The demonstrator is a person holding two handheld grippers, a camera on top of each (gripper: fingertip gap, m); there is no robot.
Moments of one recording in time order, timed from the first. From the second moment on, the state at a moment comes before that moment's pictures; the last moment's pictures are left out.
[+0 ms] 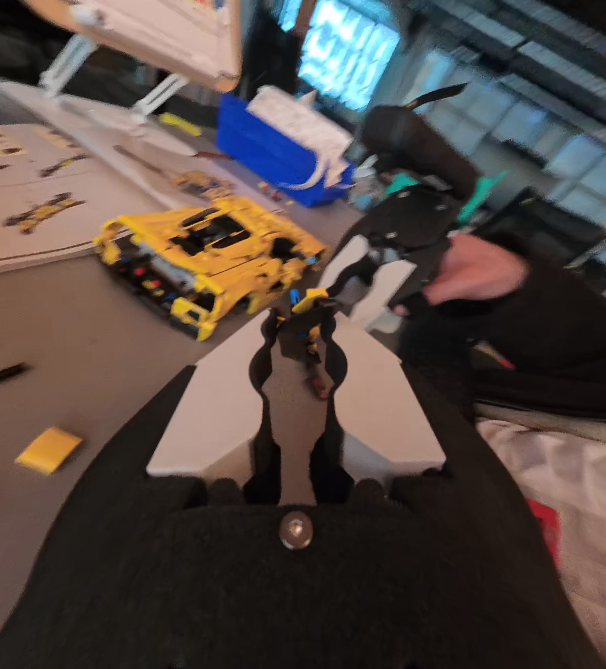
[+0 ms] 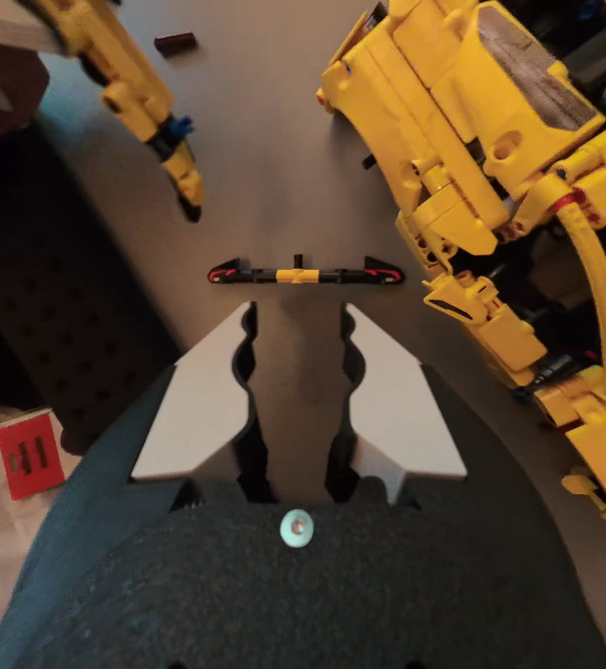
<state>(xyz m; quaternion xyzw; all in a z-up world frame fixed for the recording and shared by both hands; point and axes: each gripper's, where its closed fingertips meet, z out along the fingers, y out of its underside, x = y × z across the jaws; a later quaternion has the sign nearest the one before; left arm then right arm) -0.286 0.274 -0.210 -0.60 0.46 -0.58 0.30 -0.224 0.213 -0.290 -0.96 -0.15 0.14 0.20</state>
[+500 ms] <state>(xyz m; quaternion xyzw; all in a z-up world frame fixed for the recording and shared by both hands) -0.257 0.258 -0.235 -0.64 0.50 -0.53 0.26 -0.266 0.222 -0.301 -0.92 -0.28 0.13 0.24</state>
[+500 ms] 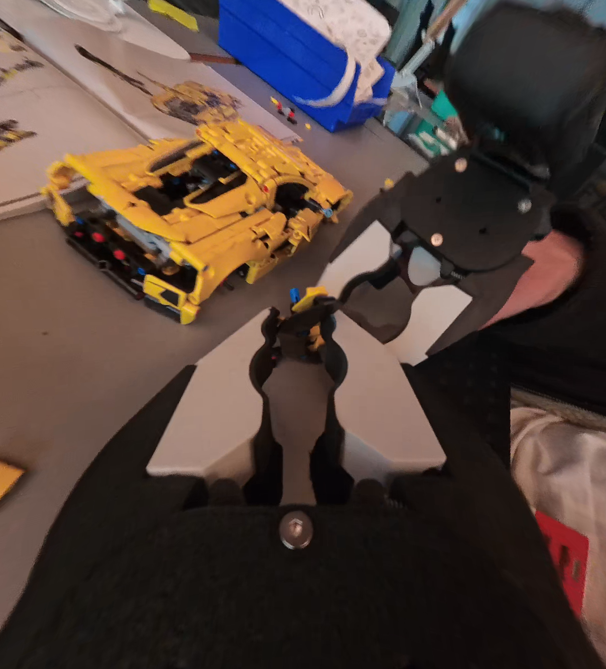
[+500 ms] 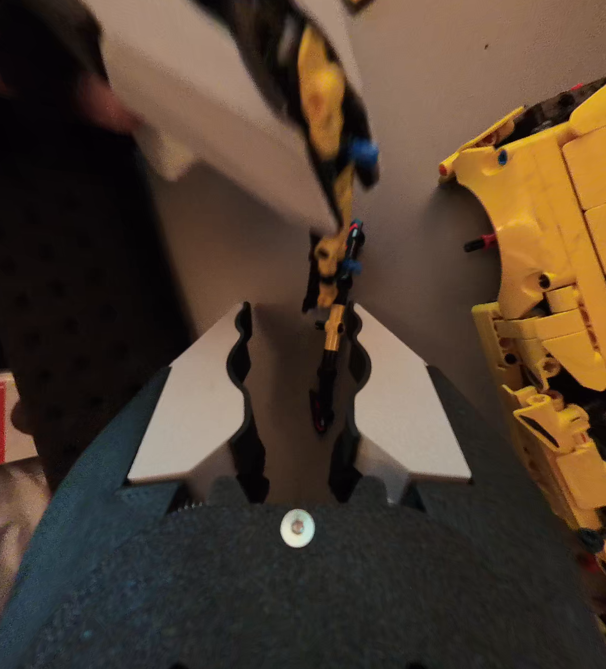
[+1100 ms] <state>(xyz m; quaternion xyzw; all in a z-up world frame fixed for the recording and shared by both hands) -0.286 0.297 -0.190 -0.59 0.41 -0.58 0.37 -0.280 0.224 -0.240 -0.87 -0.23 0.28 0.33</state>
